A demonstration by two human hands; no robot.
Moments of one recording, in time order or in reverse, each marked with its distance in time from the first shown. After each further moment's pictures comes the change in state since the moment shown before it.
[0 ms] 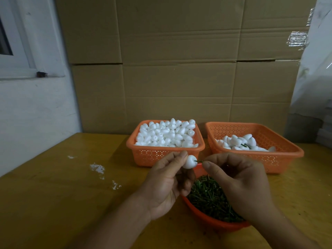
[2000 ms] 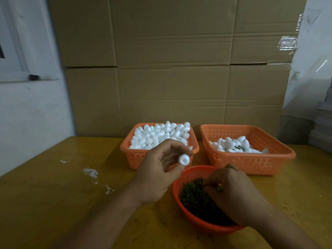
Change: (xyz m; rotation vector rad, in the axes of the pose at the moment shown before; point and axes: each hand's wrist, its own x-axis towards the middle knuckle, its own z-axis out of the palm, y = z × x) left_hand 0.017 0.010 -0.012 0.546 -0.071 0.507; right_hand 0.006 0.024 -0.025 -0.930 -0.426 0.069
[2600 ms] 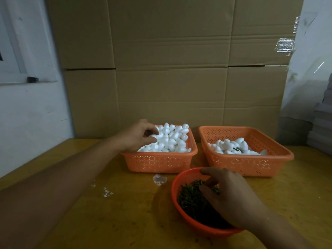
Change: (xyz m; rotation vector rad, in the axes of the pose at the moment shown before) left_hand 0.096 -0.036 -0.102 0.880 -0.160 -0.195; right_hand 0.002 0.000 0.006 0.131 0.041 0.036
